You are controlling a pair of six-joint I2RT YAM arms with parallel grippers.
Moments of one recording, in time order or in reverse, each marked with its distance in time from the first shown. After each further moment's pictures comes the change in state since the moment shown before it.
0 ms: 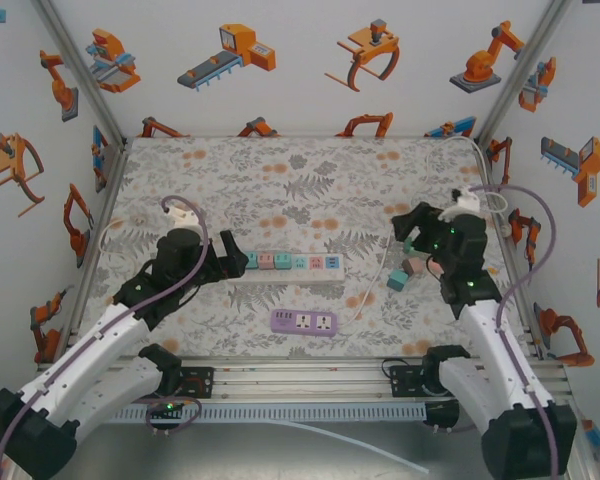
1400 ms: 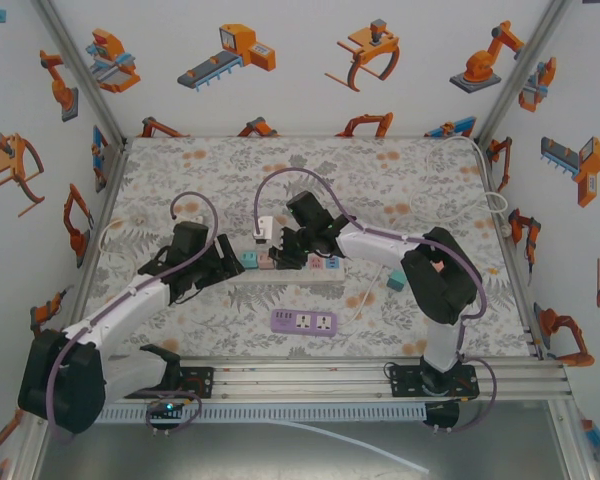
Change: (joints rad) left arm 0.174 0.323 -0.060 0.101 0.178 -0.102; right arm 0.639 1.030 0.634 -0.172 -0.385 -1.029
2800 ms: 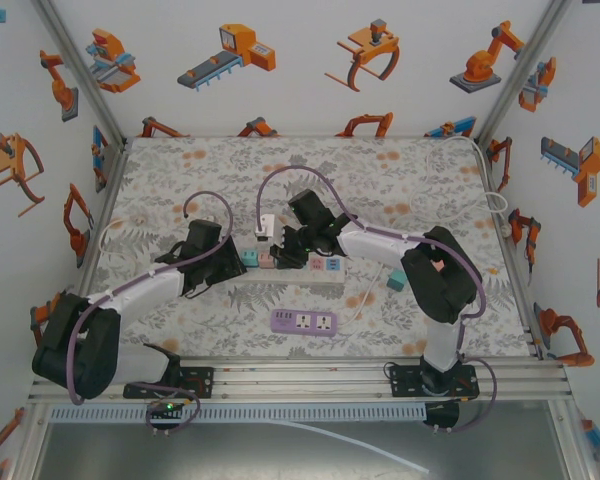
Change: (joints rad) left arm -0.042 0.175 0.012 0.112 -0.053 0.003; right arm -0.011 0.002 0.003 0.003 -0.027 0.024
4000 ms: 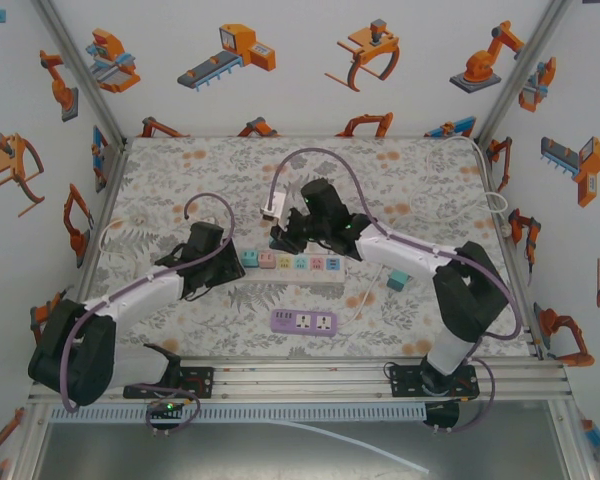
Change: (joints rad) left arm -0.027 -0.046 -0.005 -0.050 -0.044 0.002; right arm -0.005 -0.195 -0.077 0.201 0.064 0.200
